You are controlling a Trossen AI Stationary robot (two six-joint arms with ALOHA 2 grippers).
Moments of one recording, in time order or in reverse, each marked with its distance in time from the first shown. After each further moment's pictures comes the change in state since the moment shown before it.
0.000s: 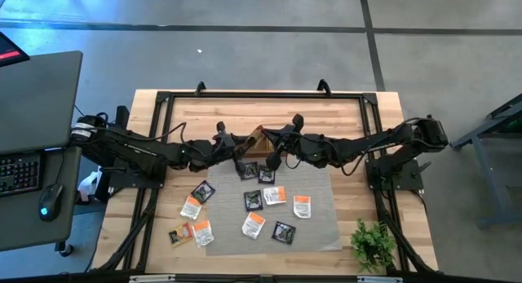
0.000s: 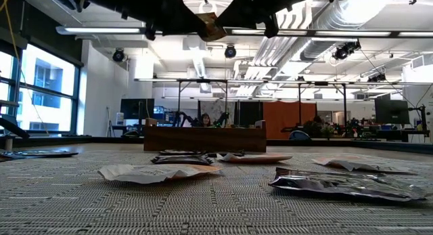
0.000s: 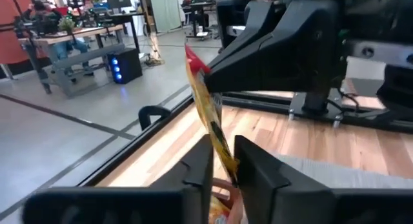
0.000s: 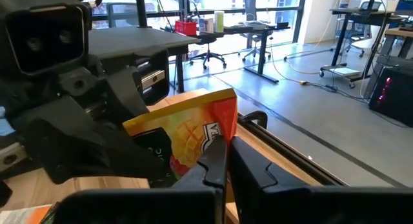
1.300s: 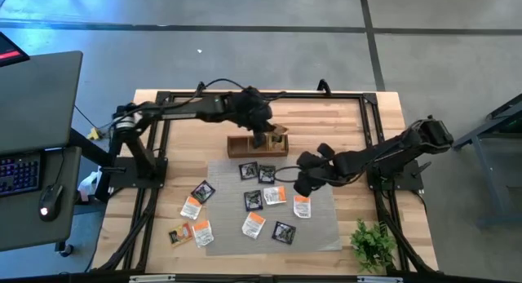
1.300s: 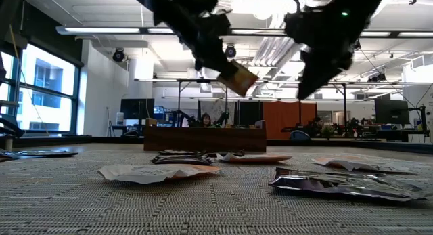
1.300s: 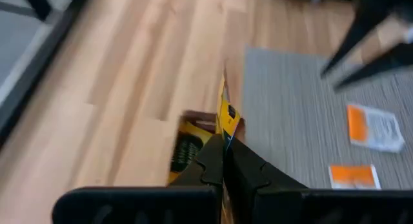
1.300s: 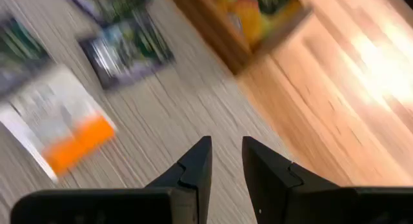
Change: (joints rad) left arm 0.452 0.411 0.703 -0.937 0.810 0.066; right arm 0.184 -0.037 0.000 -1.141 -0.084 0.640
